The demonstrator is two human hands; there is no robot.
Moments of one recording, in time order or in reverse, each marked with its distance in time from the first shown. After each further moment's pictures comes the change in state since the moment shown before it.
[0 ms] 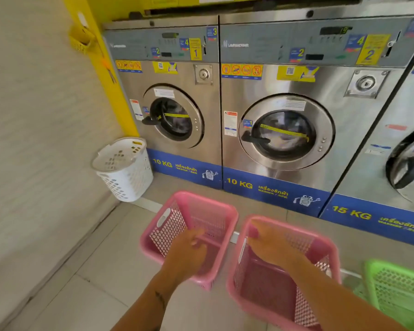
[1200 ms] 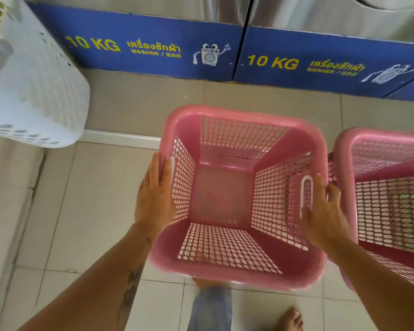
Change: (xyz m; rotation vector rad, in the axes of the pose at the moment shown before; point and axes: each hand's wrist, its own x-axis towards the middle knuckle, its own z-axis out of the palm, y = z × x) left_hand 0.399 -0.433 0.004 0.643 -0.267 0.268; right_hand 0.279 0.067 0.319 -0.208 0.193 0.664
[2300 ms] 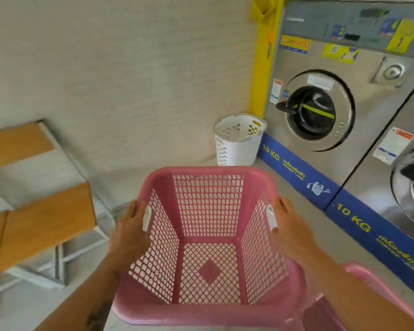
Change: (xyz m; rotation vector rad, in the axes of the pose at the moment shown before) left_hand -0.565 0.263 -0.211 -0.077 0.596 -0.995; right_hand -0.269 -0.024 -0.284 -0.142 -0.060 -1.222
